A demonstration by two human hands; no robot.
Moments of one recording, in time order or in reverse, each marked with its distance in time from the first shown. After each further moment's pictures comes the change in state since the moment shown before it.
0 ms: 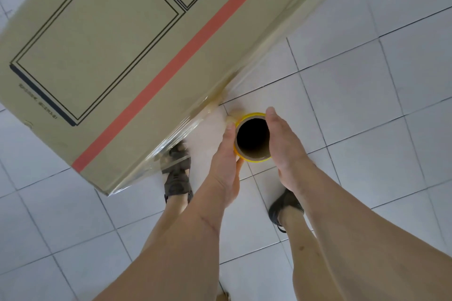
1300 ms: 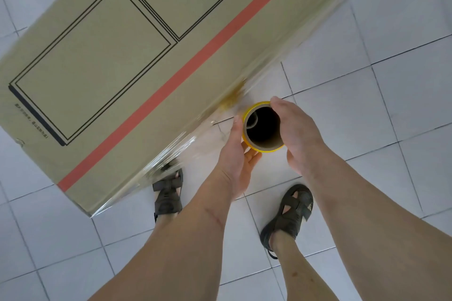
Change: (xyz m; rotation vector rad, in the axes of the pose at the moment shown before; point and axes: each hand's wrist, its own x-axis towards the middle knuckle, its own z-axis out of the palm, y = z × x) left_hand 0.022 0.036 0.065 -0.029 -0.084 0.010; right_hand 0.038 -0.065 -0.043 0.062 0.048 -0.071
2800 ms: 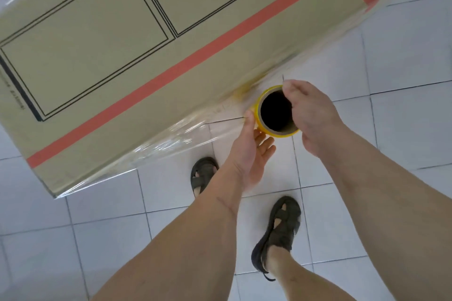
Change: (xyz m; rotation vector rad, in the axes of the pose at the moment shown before) left_hand 0.042 -0.004 0.061 -0.207 -0.045 -0.021; right_hand 0.044 -0.063 -0.037 -0.257 -0.048 -0.228
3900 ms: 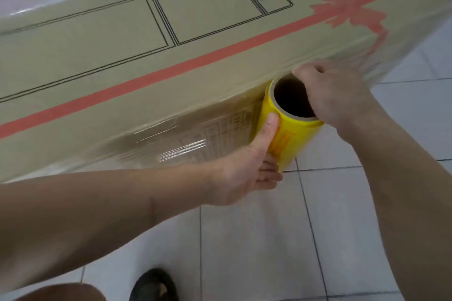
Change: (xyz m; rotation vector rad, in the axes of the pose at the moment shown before) left_hand 0.059 0.012 -0.025 0.667 -0.214 0.208; right_hand 0.046 0.004 -0.006 -0.426 0.118 -0.679
